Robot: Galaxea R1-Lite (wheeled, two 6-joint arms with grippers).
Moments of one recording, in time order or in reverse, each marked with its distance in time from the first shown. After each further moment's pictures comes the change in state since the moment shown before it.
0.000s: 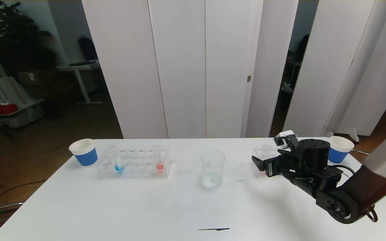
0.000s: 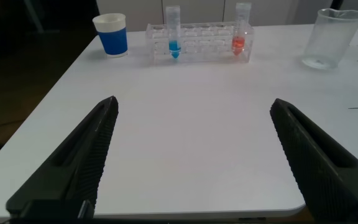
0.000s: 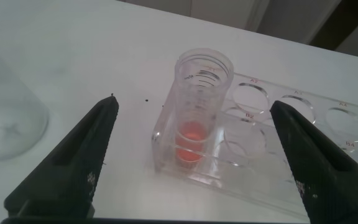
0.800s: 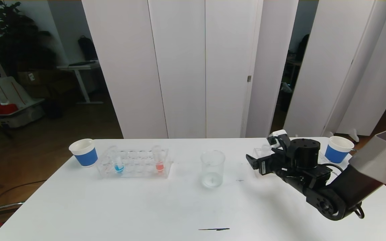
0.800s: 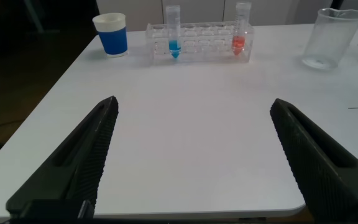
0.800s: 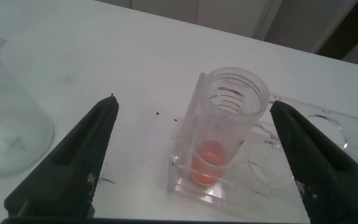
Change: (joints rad) left arm 0.000 0.000 0.001 0.000 0.000 0.000; right arm 0.022 0.057 -0.068 -0.014 0.000 0.000
